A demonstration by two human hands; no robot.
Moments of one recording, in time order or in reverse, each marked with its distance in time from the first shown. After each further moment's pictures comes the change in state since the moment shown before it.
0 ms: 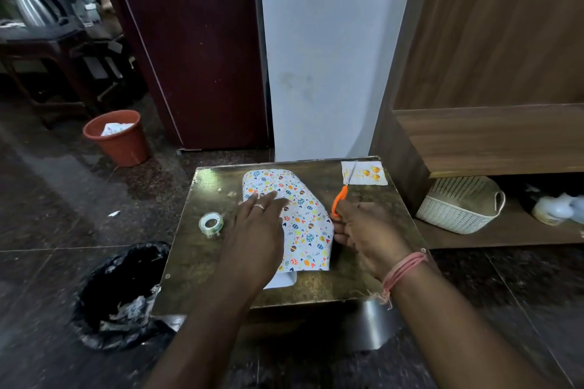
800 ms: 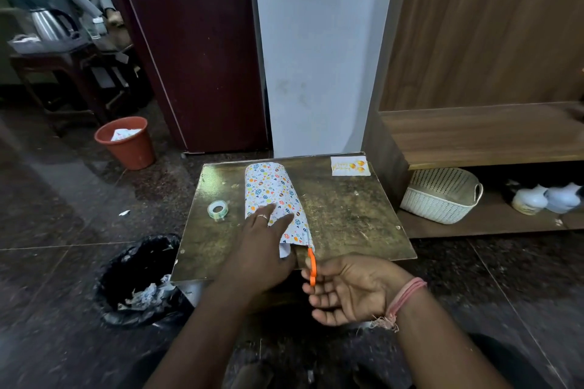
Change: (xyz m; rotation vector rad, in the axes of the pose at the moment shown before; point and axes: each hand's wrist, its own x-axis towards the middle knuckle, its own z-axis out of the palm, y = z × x) left_hand -0.059 0.025 -0.025 -0.006 -0.225 0.005; right_hand -0.093 0.033 -0.033 0.006 -0.594 0.710
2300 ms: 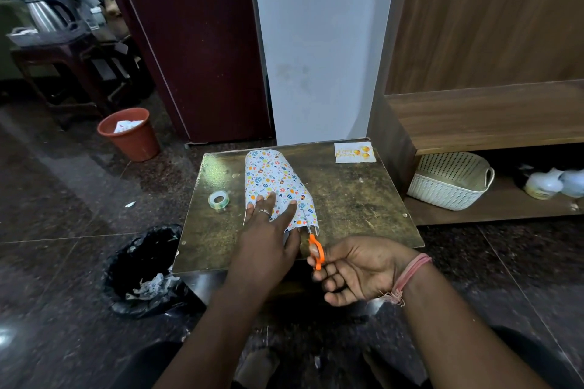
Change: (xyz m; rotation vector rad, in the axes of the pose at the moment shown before) left_hand -0.006 0.011 0.015 -0.033 0.202 0.002; right_hand 0.013 -0.012 -0.022 -0.137 -0.141 -0.018
